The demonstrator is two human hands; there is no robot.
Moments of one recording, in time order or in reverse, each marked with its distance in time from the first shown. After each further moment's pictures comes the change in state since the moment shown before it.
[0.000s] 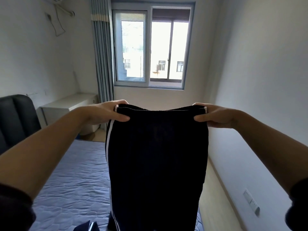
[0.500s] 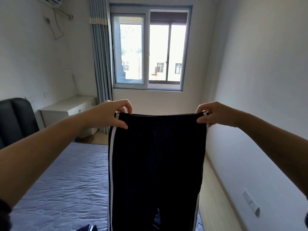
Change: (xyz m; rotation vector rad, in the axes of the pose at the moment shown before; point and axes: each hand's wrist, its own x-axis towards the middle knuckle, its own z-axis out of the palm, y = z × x) left_hand -0.004 0.005 0.009 0.654 0.228 0.204; right_hand -0.014 -0.008 0.003 -0.517 0.333 0.038
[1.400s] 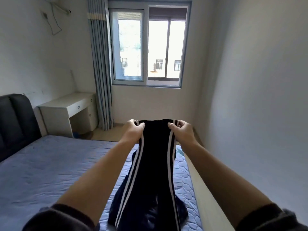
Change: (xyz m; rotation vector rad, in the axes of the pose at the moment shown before) left_hand 0.030 0.033 0.130 -0.469 0.511 -0.764; right_hand 0.035 0.013 0.158 0.559 0.633 0.216
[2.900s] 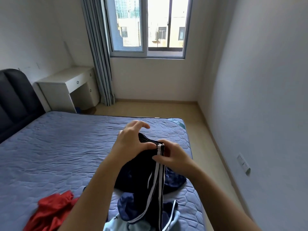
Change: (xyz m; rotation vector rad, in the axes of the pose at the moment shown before) left_hand -0.105 -0.058 0.007 0.372 -0.219 0.429; right_hand -0.124 0.075 -0.029 -0.142 -0.599 -0.210
